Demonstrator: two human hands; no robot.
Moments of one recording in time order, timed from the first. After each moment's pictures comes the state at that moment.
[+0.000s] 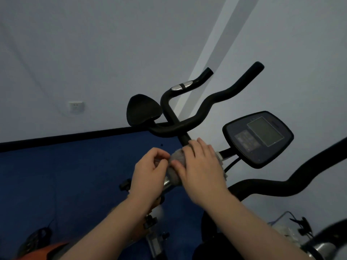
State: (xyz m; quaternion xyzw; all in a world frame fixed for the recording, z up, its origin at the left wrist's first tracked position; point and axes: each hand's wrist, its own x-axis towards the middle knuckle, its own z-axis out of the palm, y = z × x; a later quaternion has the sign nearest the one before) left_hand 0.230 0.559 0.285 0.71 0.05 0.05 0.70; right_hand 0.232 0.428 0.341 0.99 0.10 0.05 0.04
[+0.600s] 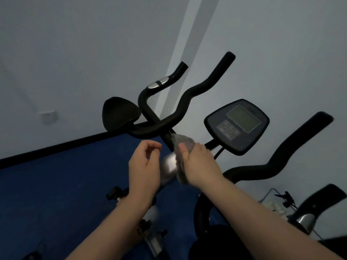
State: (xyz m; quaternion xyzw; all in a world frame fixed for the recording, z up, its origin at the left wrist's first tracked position) left_hand 0.247 0.538 0.295 0.68 0.03 0.10 0.73; right_hand 0.236 0.423 0.354 0.99 -0.10 -0.08 -0.05
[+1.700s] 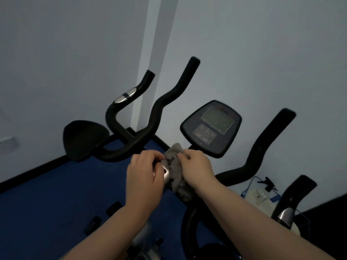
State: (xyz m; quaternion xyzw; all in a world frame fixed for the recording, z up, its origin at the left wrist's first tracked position) left_hand 0.270 0.505 0.311 0.80 -0.18 0.14 0.55; right_hand 0.253 0.388 0.372 0.88 -0.28 0.05 -0.39
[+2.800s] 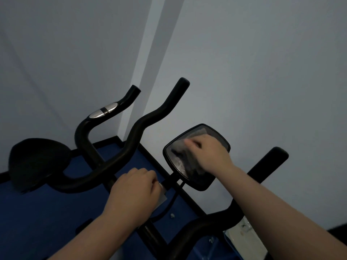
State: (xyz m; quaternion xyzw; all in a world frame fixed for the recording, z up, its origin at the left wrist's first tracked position) left_hand 0.310 0.461 0.335 0.91 -0.25 0.05 0.32; right_hand 0.335 0.250 0.411 0.99 -0.12 0.11 -0.06
